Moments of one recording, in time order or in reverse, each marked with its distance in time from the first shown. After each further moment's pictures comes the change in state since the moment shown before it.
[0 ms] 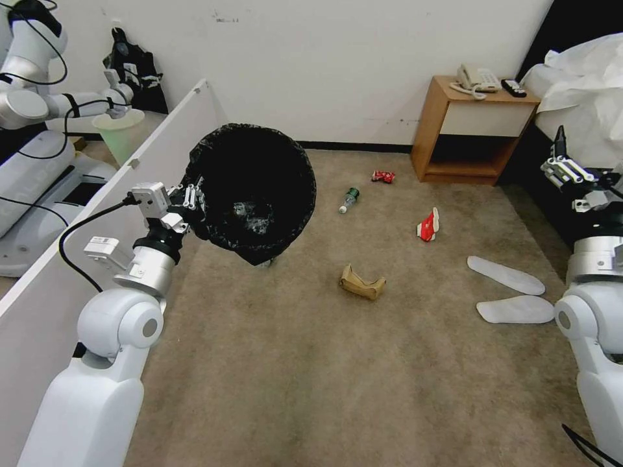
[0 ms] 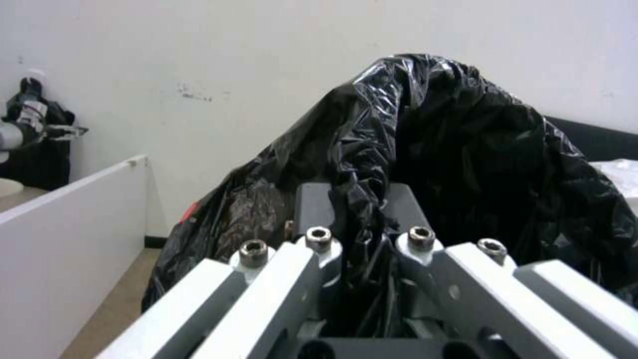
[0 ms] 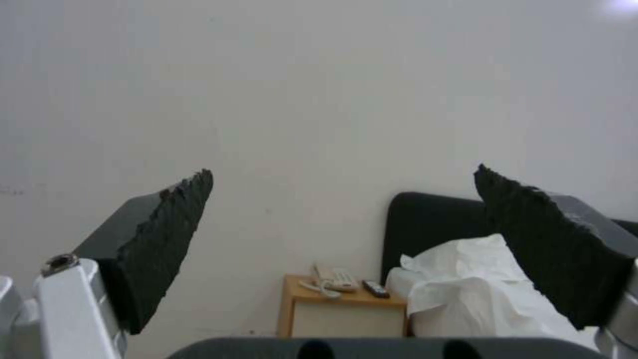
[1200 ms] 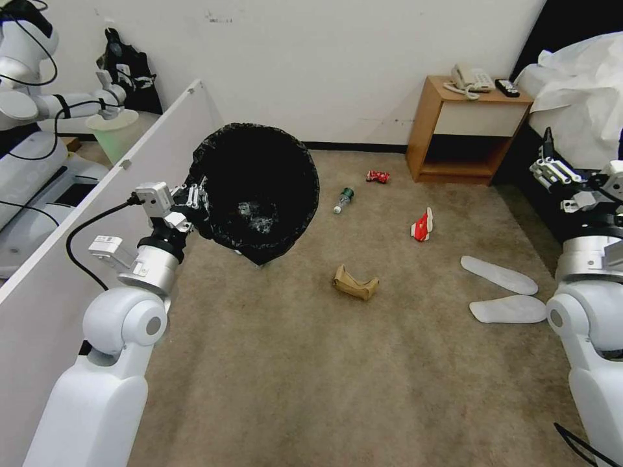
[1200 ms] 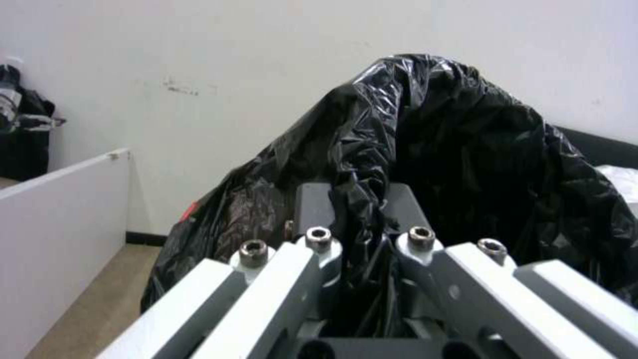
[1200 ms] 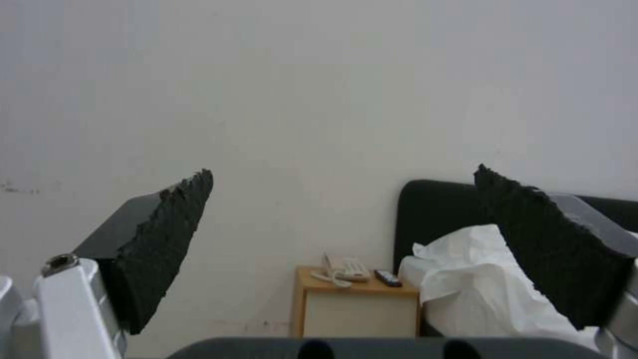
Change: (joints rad) left arm -0.011 -0.008 0.007 0.013 -0.022 -0.002 0.001; right arm 0.015 0.005 -0.031 -0.010 0.034 -0.004 -0.014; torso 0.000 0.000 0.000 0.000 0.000
